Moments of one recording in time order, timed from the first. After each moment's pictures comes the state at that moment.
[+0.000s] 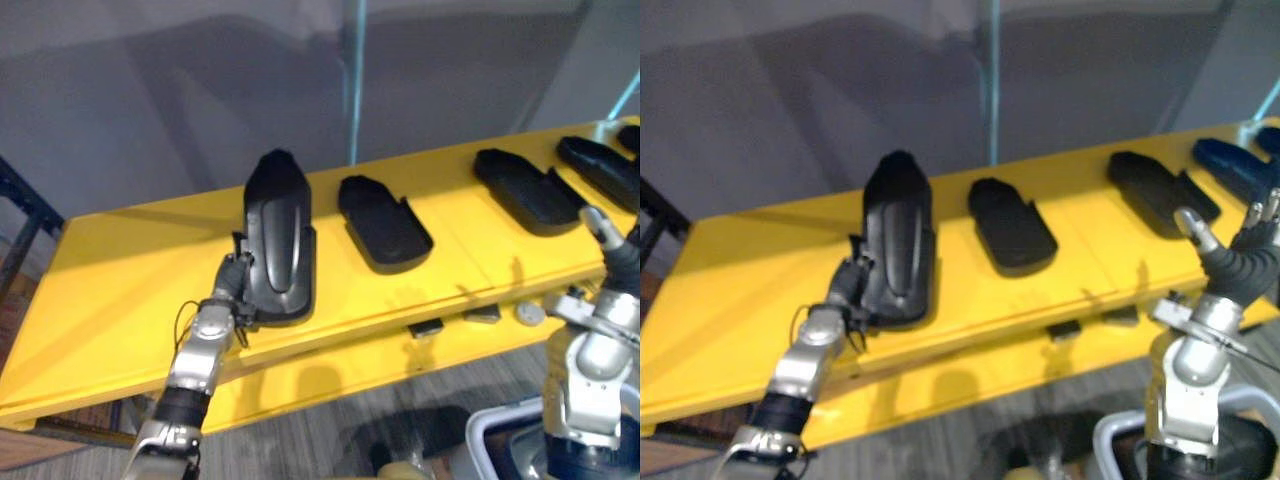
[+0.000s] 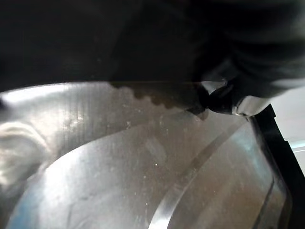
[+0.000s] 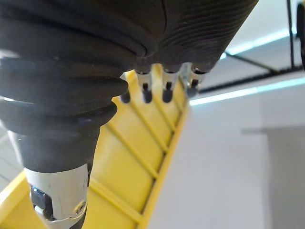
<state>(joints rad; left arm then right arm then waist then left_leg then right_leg) -0.38 0.29 -0.09 0.40 -0.09 0.26 0.18 -0.04 -0.31 -0.36 -0.27 0.18 -0.34 -0.31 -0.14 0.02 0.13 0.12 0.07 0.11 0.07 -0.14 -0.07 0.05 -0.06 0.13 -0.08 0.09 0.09</state>
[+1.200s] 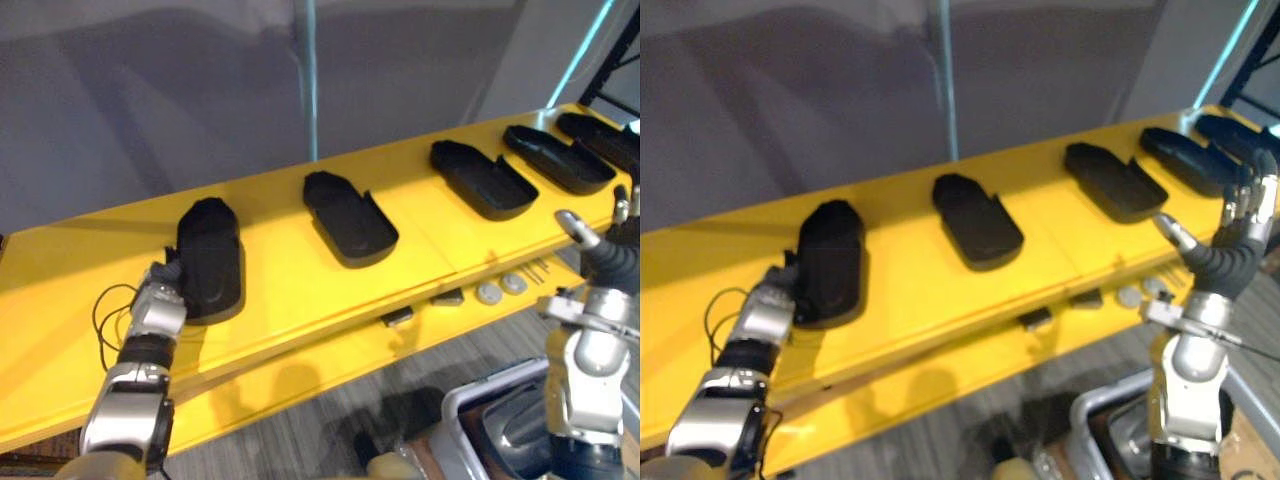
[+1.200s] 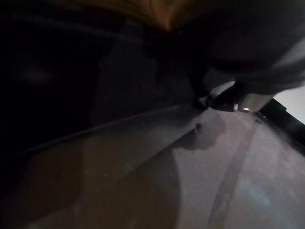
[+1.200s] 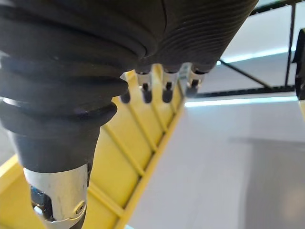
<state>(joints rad) -0.62 0.46 0.01 0.72 0.32 0.61 0.07 -0.05 -0.35 -0.32 -0.25 0.18 -0.29 -0.28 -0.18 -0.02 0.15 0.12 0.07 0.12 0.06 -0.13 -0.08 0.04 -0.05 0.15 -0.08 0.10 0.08</state>
